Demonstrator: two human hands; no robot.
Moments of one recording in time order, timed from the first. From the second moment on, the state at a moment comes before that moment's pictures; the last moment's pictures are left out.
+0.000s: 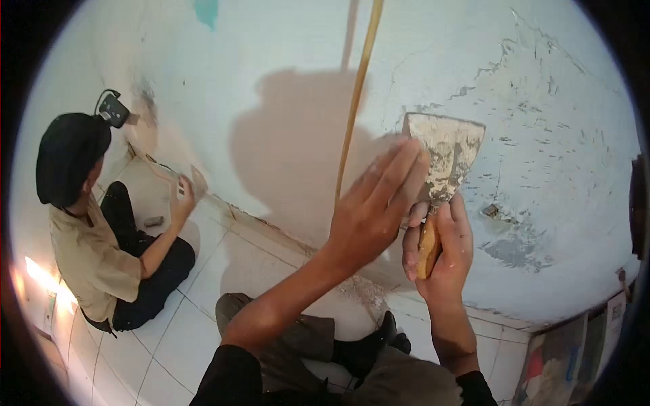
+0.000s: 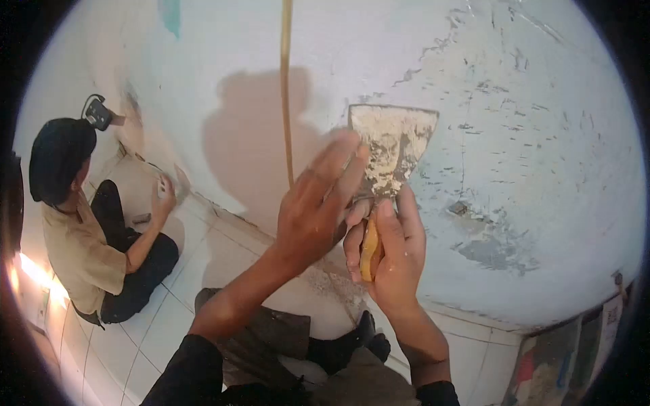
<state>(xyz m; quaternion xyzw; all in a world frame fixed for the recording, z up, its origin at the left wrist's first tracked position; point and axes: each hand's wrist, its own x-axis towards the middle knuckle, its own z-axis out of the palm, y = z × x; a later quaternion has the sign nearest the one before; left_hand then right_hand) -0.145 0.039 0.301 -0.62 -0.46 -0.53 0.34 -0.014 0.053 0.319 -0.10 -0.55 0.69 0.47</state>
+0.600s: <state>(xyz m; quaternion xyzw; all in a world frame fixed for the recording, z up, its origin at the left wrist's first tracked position) -0.143 0.055 0.349 -0.61 -0.44 -0.46 0.47 -0.013 0.062 0.329 -0.07 -0.51 0.73 0.46</state>
